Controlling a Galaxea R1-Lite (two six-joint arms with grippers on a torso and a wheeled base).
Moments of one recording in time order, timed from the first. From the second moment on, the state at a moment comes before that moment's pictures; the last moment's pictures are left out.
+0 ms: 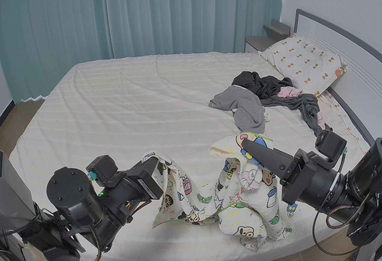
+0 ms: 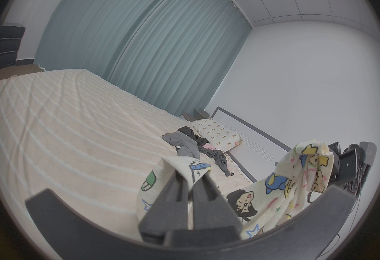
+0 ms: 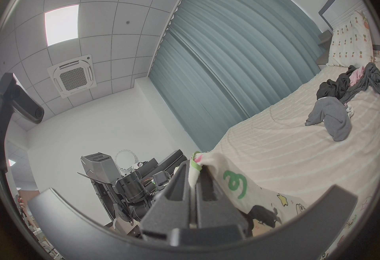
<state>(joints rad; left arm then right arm) -0.82 1.80 -0.24 -1.55 0.44 -0.52 0.86 1.63 -0.29 -1.55 0.06 0.57</state>
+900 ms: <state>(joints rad) -0.81 1.70 -0.18 -1.55 0.44 -0.47 0.87 1.64 -0.32 -1.55 0.06 0.52</state>
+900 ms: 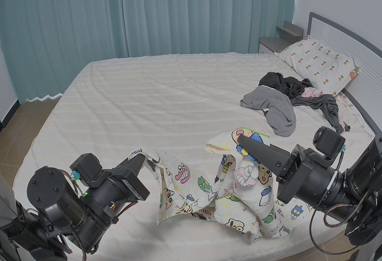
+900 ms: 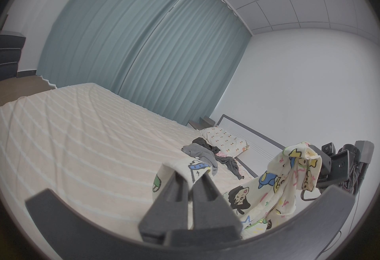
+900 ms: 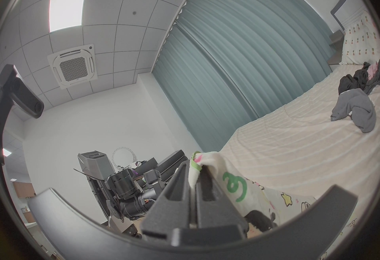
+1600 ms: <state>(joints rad) -0.81 1.67 -0.16 -1.55 0.45 -0.47 0.88 1.64 -0.33 -1.55 0.06 0.51</state>
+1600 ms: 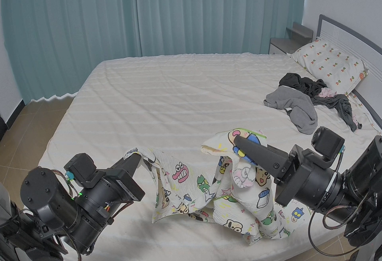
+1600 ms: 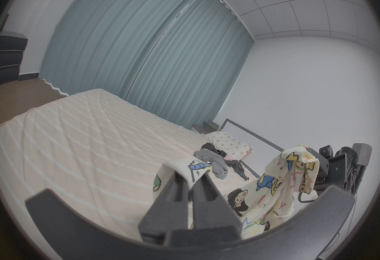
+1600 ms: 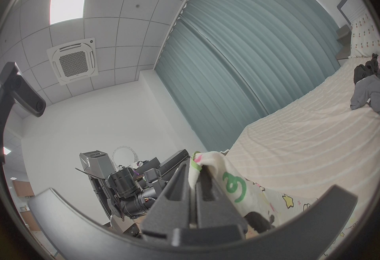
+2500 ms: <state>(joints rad) -0.88 1.59 -0.07 -1.55 0.44 -0.47 0.87 1.54 -0.23 -1.55 0.06 0.49</state>
